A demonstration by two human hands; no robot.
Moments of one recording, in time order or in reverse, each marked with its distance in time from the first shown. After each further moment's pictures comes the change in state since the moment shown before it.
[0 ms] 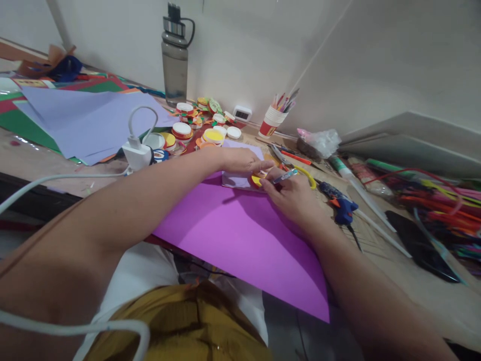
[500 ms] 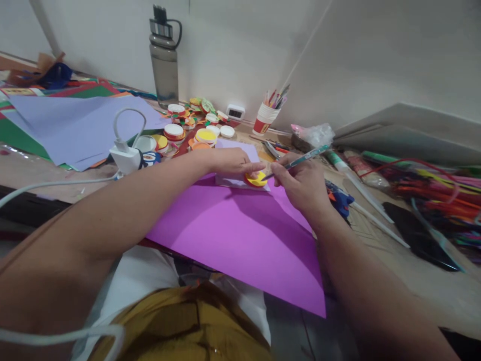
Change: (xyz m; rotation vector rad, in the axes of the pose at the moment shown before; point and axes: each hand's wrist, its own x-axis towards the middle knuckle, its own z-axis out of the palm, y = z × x) left_hand -0.001 -0.005 0.003 0.056 -0.003 -0.028; right_hand 0.007 0.013 -0.016 0.230 0.151 0.130
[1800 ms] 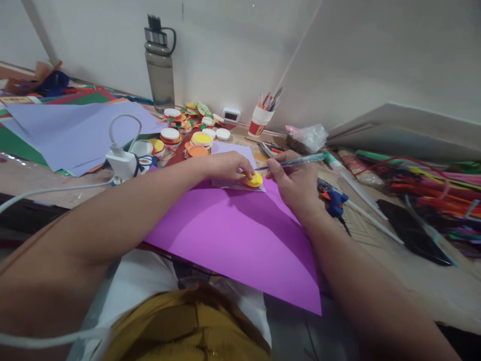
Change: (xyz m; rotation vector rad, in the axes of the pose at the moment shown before) left_hand 0.011 -0.009 0.015 -0.016 0.097 0.184; right_hand 0.000 0.006 0.008 0.093 0.153 -0.037
